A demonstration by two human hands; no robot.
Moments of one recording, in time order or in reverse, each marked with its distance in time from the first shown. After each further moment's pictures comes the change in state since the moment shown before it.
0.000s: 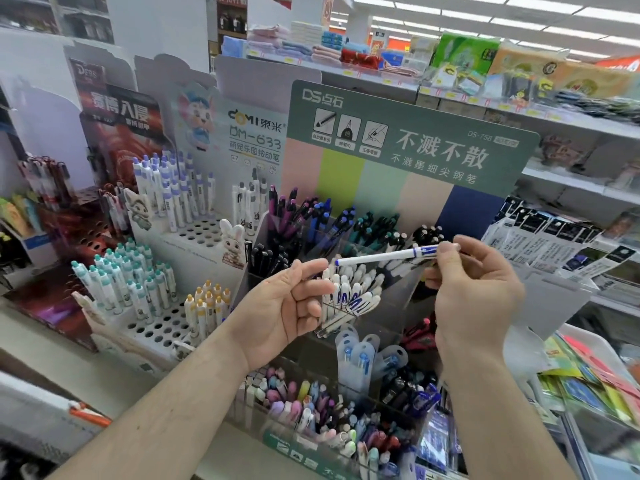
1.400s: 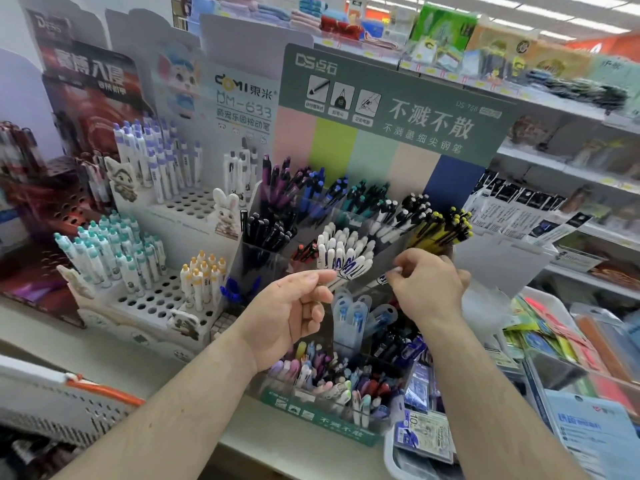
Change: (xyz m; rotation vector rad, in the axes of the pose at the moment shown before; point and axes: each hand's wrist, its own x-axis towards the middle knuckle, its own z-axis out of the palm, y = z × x) left_hand -0.026 -0.033 -0.006 0.086 -0.020 -0.099; right_hand -0.009 0.038 -0.019 -1.183 -0.360 -0.143
